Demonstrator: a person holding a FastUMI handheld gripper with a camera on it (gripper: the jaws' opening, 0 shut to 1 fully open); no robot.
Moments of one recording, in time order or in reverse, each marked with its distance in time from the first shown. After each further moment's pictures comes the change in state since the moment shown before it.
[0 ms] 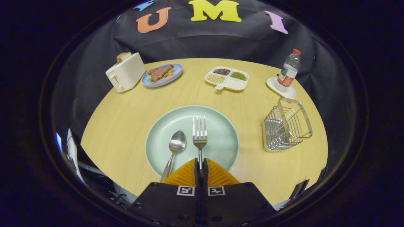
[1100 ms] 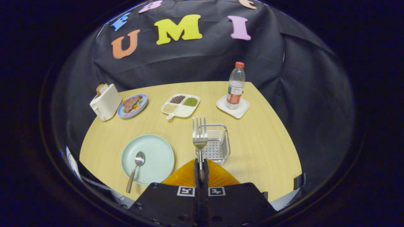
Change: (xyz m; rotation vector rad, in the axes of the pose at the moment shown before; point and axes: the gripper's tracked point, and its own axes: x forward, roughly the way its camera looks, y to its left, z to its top) arm -0.073 -0.150 0.036 0.119 -0.129 -0.161
